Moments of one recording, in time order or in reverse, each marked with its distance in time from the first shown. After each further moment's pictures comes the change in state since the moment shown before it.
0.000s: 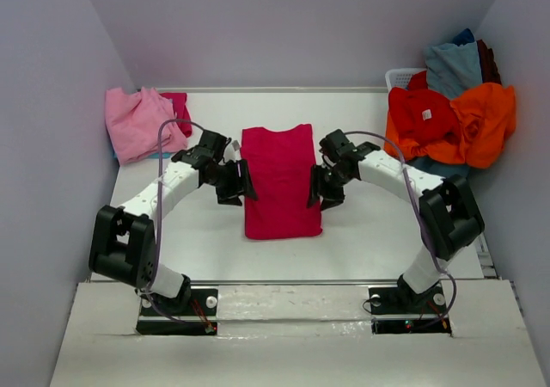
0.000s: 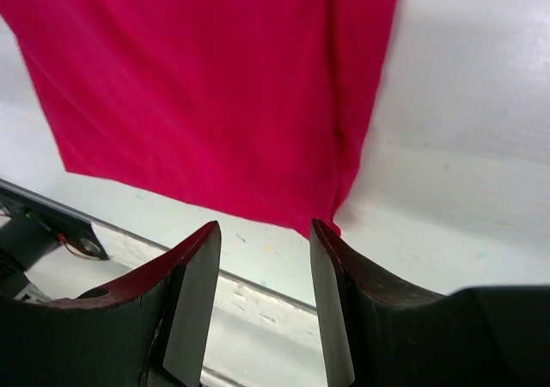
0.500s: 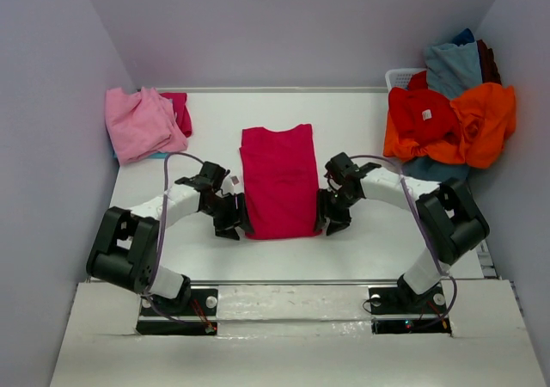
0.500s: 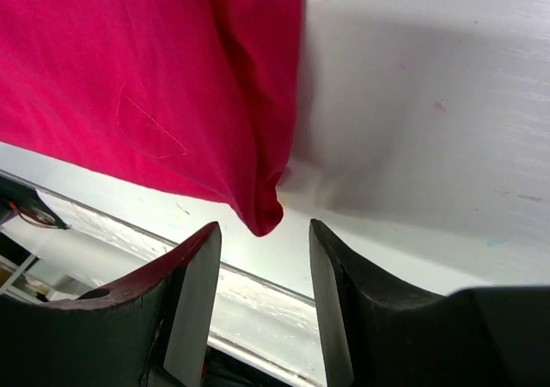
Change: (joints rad) left arm -0.001 -0.002 -0.282 0.112 0.085 -0.004; right arm 0.000 -0.027 -0.218 0.087 -0.080 0.007
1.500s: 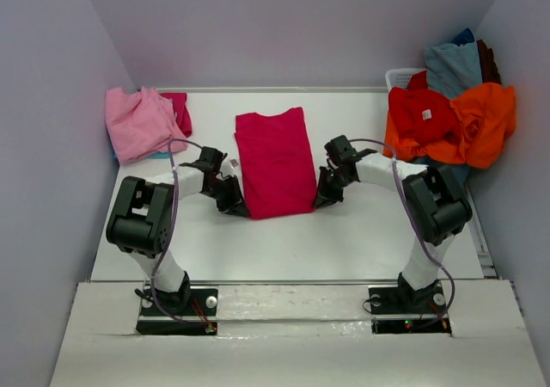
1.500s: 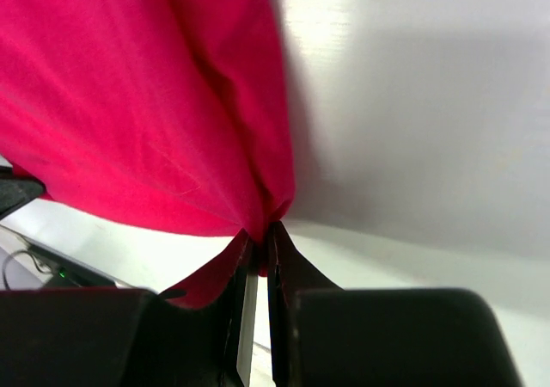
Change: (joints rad) left arm 0.111 0.259 0.164 0.138 0.060 0.035; right arm -0.085 0.174 0.159 0.153 0.052 0.093
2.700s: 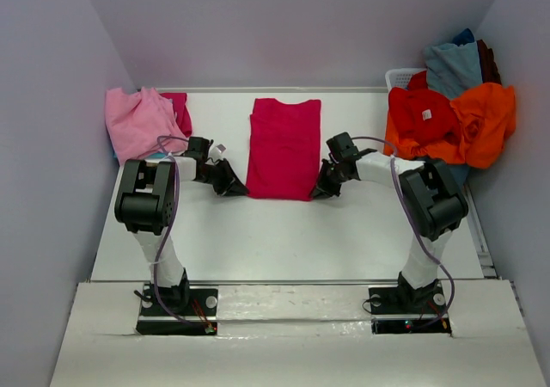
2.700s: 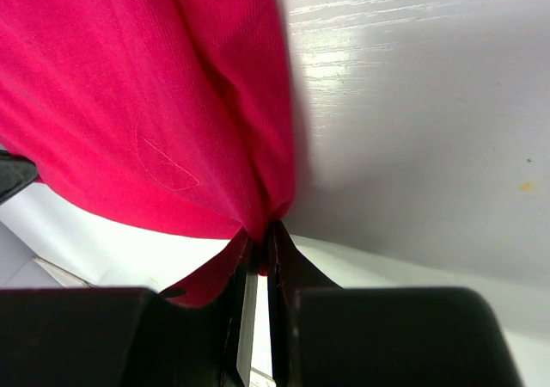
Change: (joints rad) left arm 0.126 0.188 0.111 0.190 0.135 -0.126; right arm -0.029 0.035 0.006 0.124 0.057 0.129
